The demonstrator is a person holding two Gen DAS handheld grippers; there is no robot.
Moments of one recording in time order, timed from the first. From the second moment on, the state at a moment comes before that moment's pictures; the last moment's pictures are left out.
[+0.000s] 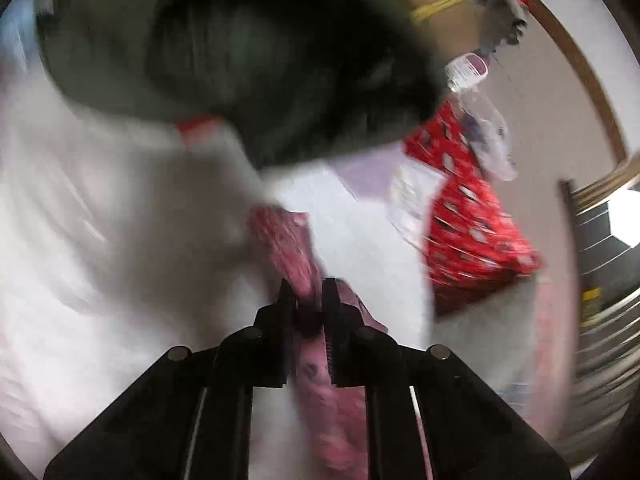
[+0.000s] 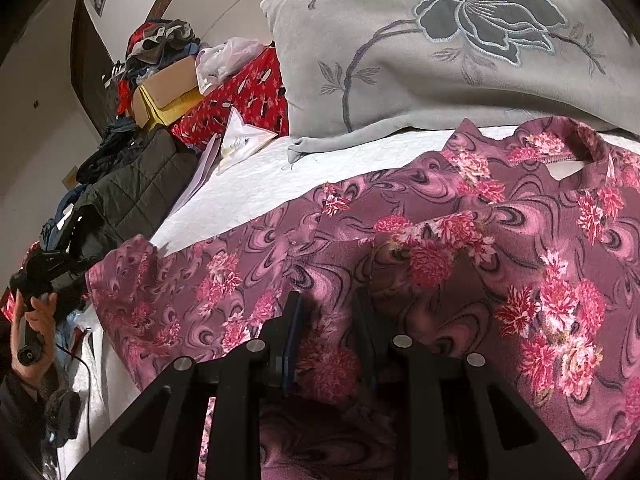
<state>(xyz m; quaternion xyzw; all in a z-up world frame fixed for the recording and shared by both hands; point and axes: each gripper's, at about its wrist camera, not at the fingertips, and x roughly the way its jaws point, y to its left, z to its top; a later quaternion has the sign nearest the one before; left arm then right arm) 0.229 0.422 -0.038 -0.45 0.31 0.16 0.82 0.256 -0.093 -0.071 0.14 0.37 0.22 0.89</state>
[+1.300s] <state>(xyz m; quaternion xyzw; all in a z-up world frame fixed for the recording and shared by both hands) 0.246 0.358 -0.017 -0.45 0.36 0.07 0.81 0.215 -0.203 -0.054 0.15 0.38 0.10 0.91</state>
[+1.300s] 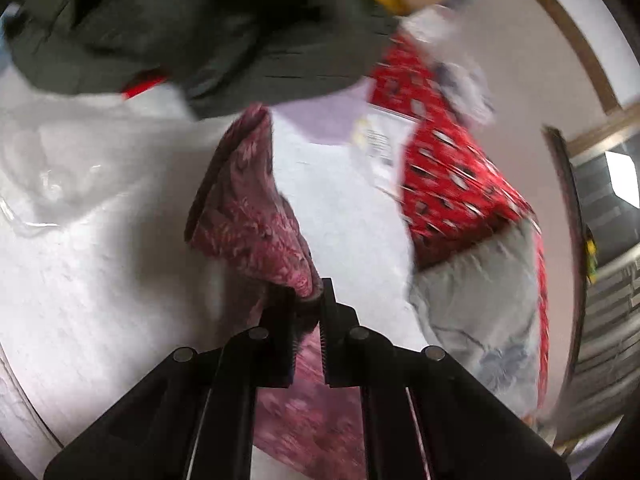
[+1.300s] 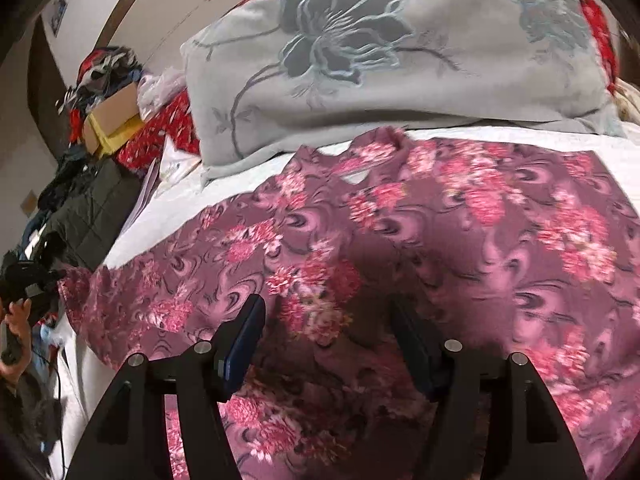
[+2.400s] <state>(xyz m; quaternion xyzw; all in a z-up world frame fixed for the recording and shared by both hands) 0.288 -0.068 -0.078 -0.28 0.59 -0.19 0.73 0.174 -0.313 -0.077 0.25 0.33 0.07 0.91</state>
